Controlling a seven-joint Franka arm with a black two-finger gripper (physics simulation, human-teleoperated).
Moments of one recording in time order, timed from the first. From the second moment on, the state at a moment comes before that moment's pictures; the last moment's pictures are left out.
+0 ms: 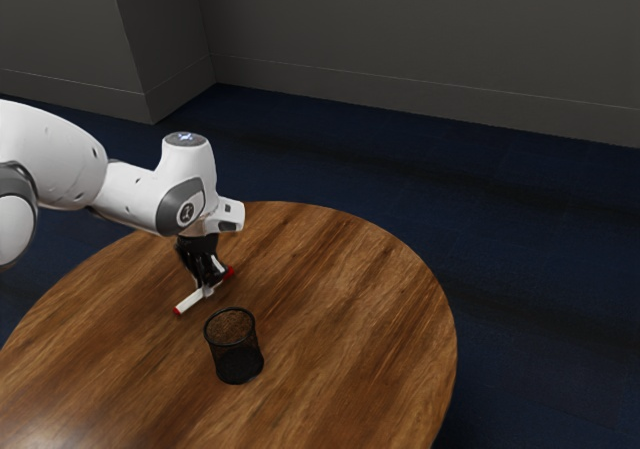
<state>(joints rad) -0.10 0.42 0.23 -1.98 0.03 2.36 0.30</state>
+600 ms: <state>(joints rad) -0.10 -0.23 -0.02 -2.58 0.03 3.01 0.29</state>
